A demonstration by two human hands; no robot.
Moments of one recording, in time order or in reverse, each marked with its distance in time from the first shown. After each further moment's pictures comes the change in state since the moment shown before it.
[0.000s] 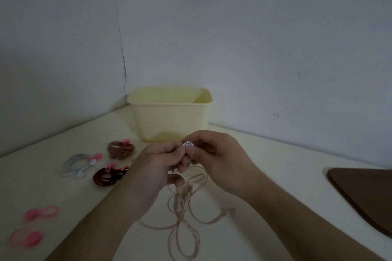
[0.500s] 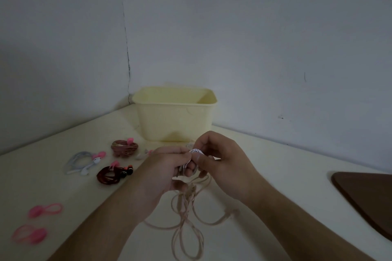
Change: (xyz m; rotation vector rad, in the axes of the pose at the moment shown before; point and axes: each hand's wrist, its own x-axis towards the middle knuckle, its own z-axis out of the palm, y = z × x) left_hand 0.003 0.000 0.006 0.055 0.051 -0.142; right_hand 0.000 0.017 0.009 0.109 0.050 0.016
